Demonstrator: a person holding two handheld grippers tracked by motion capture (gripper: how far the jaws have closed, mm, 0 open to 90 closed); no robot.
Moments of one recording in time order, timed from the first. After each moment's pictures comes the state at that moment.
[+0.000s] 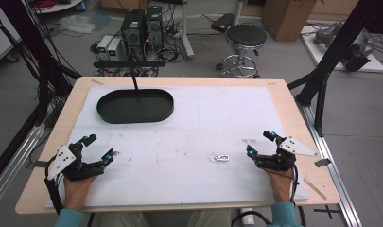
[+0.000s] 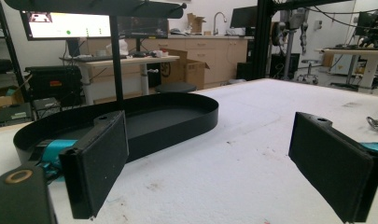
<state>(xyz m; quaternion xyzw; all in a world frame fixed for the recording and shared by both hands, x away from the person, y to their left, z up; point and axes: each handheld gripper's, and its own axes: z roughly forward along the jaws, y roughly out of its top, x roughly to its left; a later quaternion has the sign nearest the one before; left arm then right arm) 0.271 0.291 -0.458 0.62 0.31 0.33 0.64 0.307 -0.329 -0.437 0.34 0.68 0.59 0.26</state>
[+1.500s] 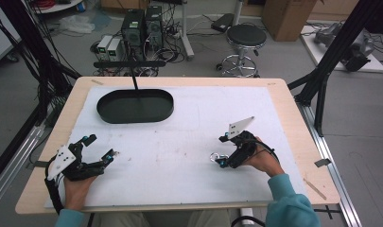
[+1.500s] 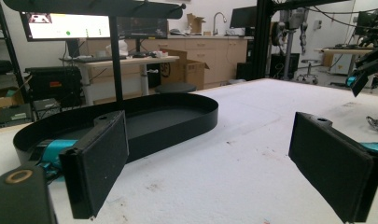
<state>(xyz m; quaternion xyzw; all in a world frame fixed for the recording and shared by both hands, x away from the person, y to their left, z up) 0.271 0.292 -0.458 0.62 0.31 0.33 0.64 0.365 -0.224 -0.410 0.12 0.92 0.38 0.02</state>
